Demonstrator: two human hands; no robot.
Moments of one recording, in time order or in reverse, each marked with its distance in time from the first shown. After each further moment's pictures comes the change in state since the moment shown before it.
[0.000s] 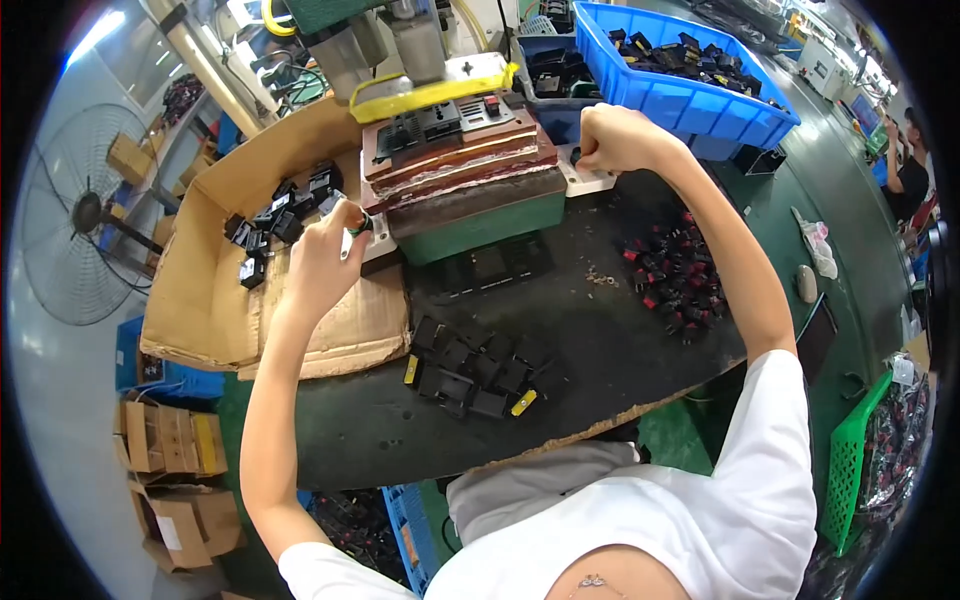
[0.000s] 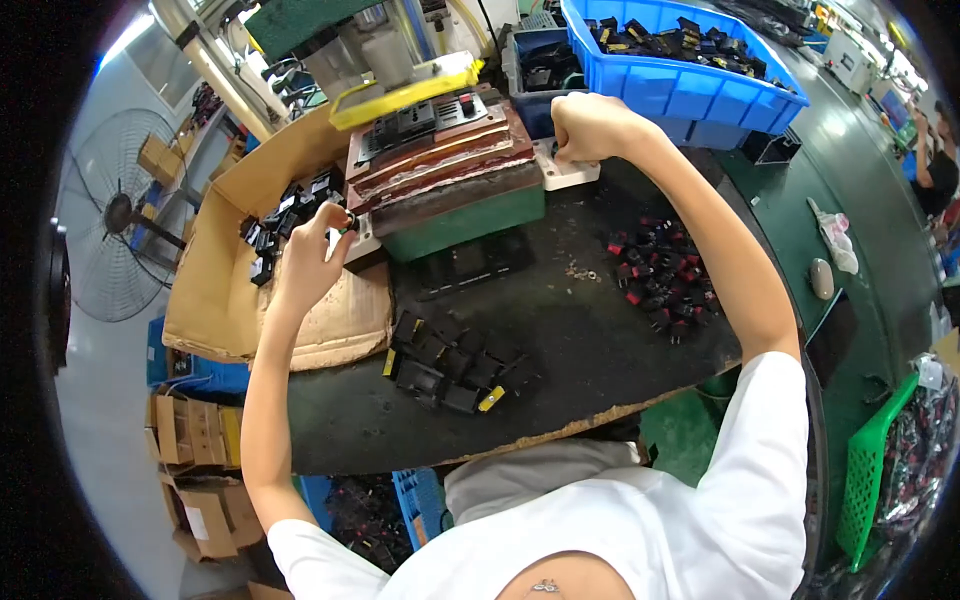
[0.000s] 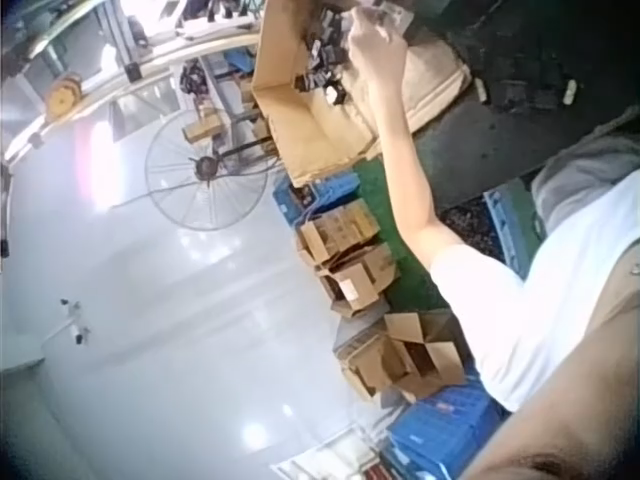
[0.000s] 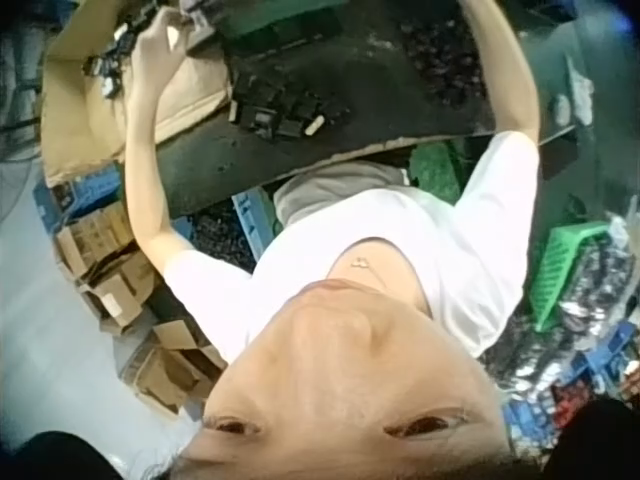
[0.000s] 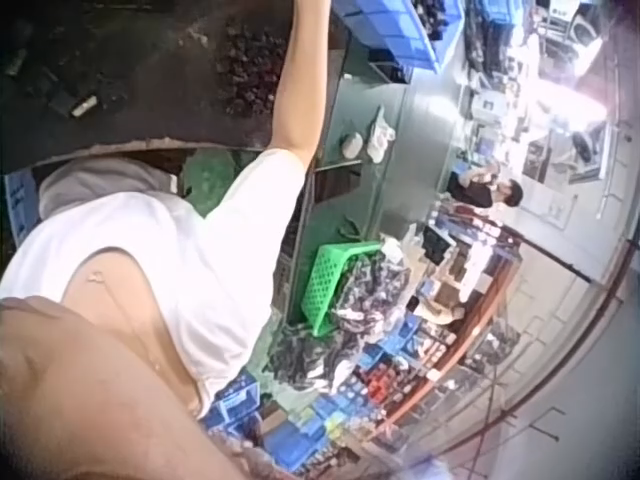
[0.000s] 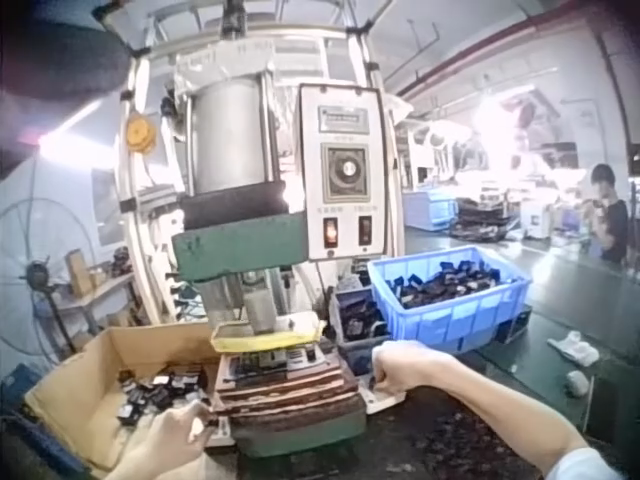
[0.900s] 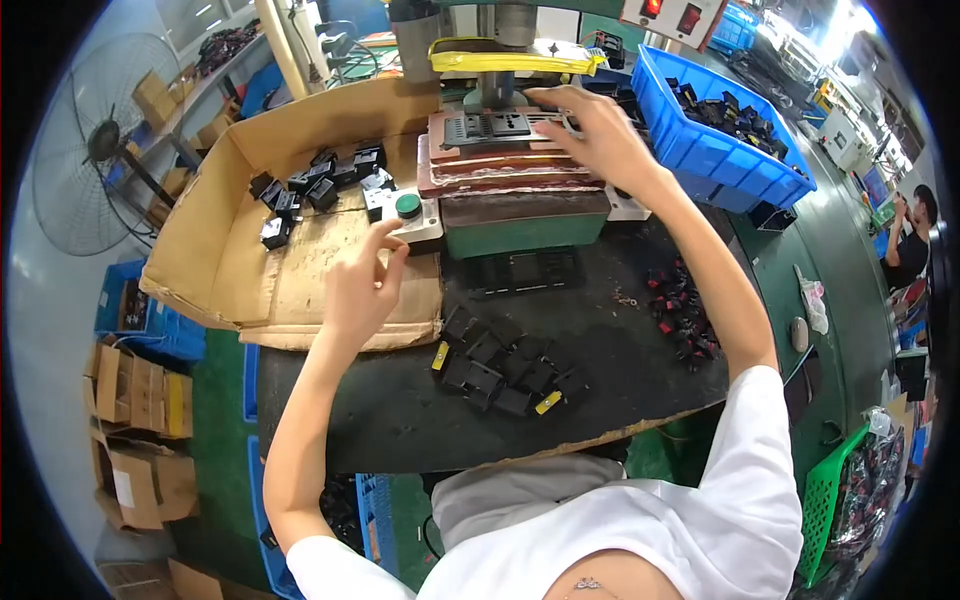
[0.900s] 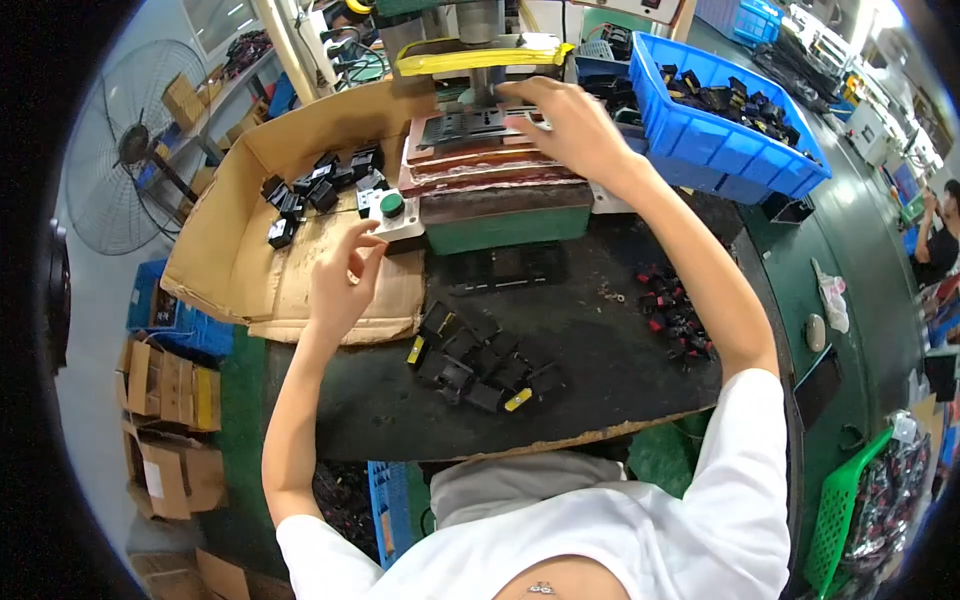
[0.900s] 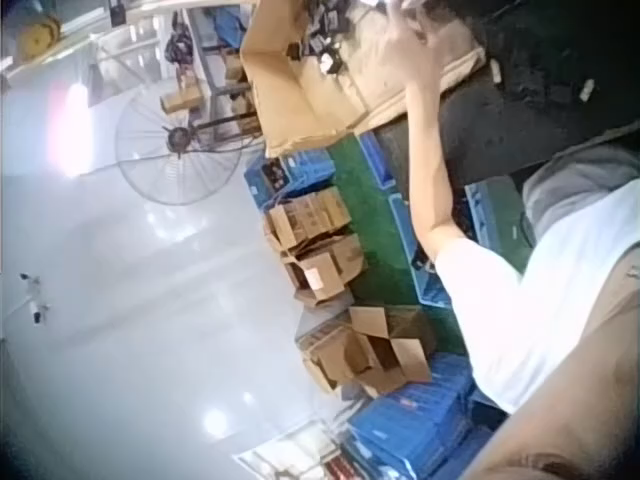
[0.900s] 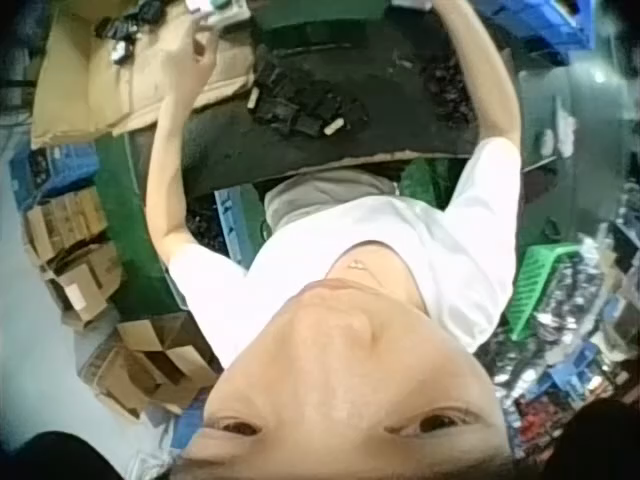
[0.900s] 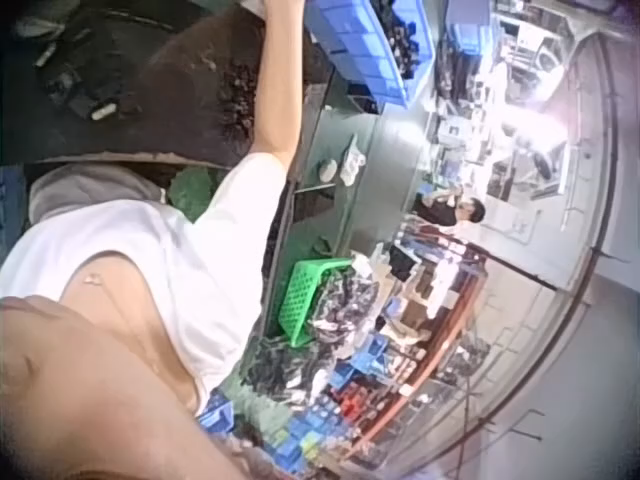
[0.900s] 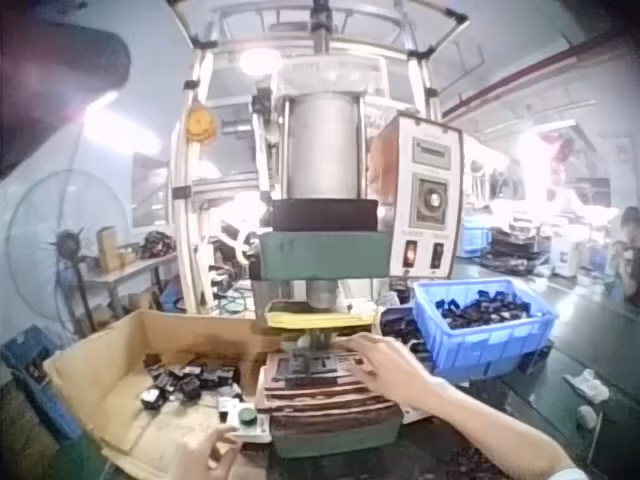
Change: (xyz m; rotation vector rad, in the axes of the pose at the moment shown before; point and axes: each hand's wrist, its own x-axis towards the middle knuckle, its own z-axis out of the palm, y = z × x) left_hand -0.057 0.020 0.005 -0.111 0.180 -0.209; right_hand 0.047 -0.067 0.005 0.058 0.715 -0.437
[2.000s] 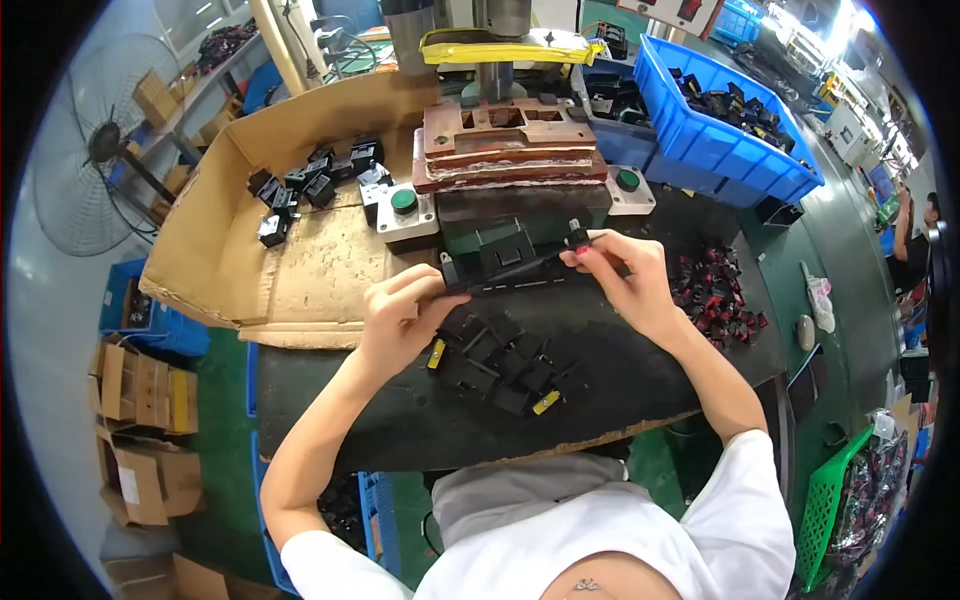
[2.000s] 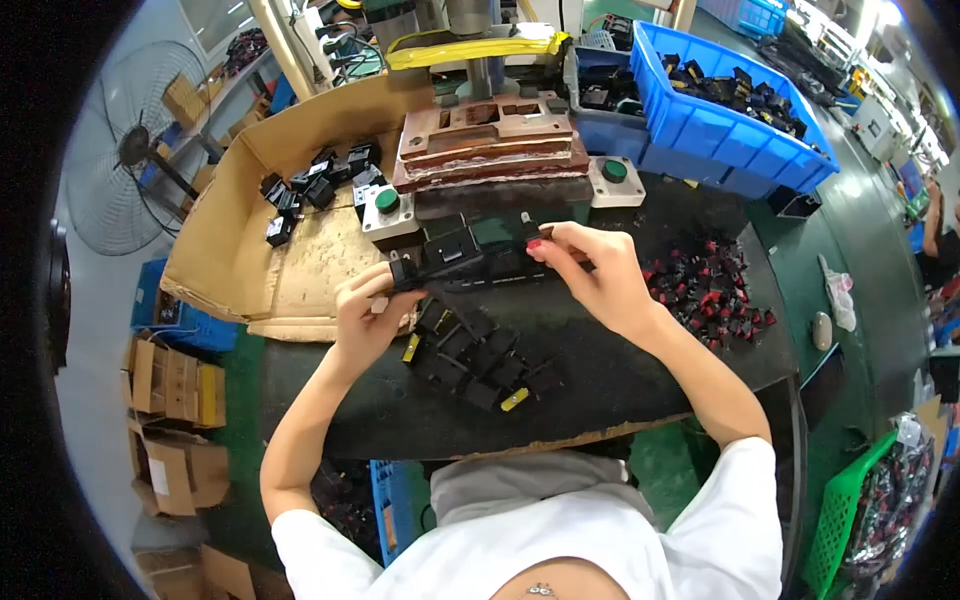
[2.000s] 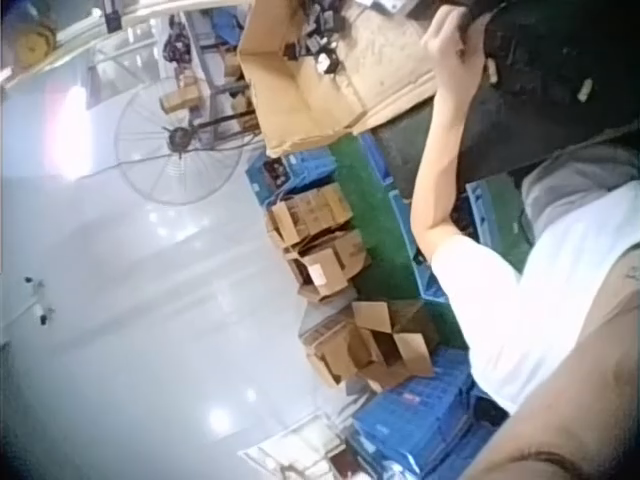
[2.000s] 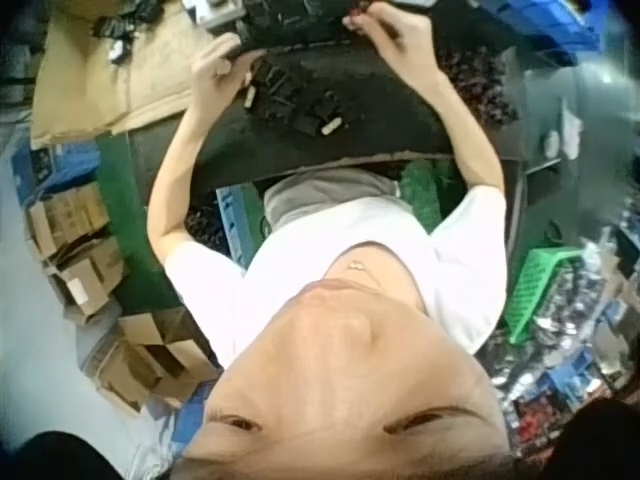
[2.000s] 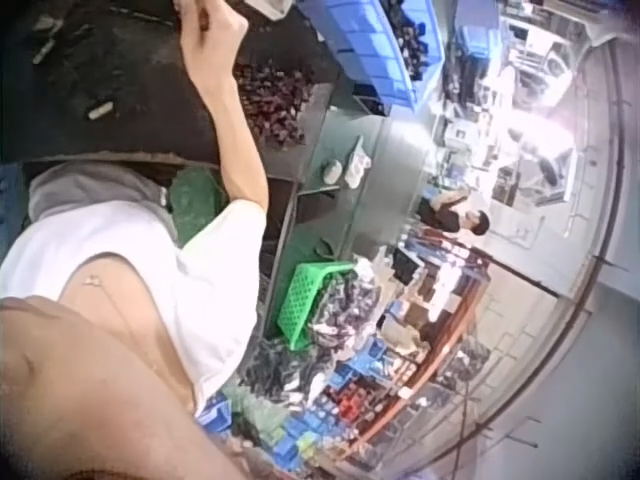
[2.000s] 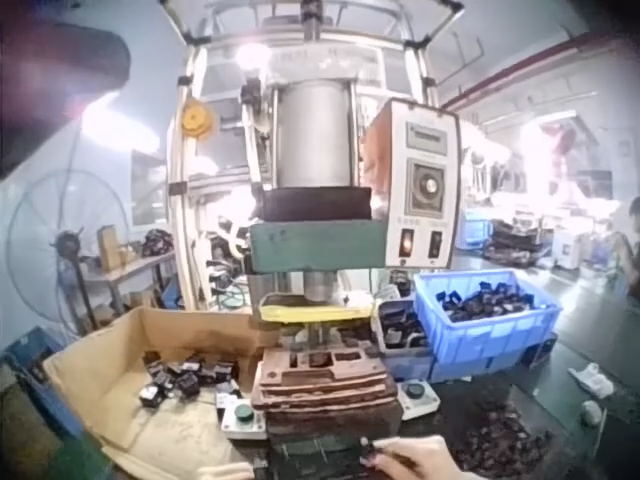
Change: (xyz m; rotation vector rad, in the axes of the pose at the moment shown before) left_hand -0.015 0.034 0.012 -0.419 -0.055 0.269; right_hand -0.116 -0.077 -0.012 0.628 0.040 0.363
